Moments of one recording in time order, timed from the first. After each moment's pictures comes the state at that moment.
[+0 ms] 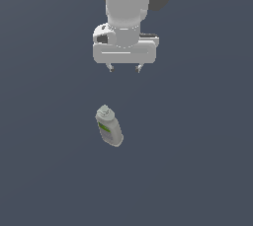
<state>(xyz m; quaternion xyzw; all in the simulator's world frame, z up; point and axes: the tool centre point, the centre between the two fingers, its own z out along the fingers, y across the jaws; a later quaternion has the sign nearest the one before) -0.075 -0.006 0.308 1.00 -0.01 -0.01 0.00</state>
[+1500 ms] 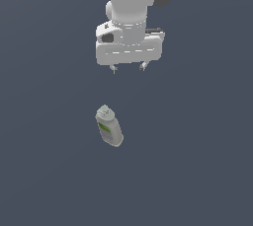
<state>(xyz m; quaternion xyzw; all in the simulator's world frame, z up) -0.057 0.008 0.322 1.00 0.07 0.00 -0.01</state>
